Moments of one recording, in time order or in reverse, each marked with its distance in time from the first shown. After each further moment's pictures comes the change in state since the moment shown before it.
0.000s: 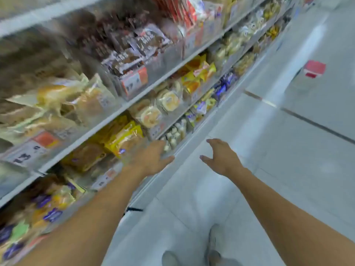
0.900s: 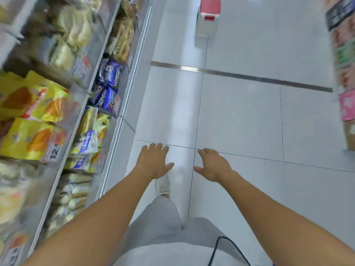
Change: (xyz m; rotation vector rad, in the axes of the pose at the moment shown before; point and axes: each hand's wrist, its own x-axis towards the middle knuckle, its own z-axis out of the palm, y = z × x) left_hand 0.425 0.349 0.128 0.614 -0.424 0.488; right_hand 0.125 0.398 -0.138 0.029 -0.195 0.518
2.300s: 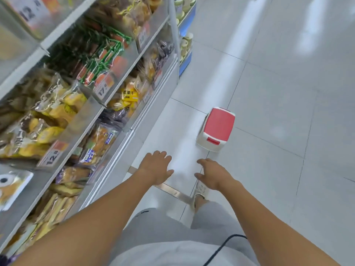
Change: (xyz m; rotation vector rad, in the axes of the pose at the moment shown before) left_hand 0.875 -0.231 -0.695 -0.147 -0.032 -0.140; right_hand 0.852 0.159 -0.833 -0.113 -0.124 -0.185
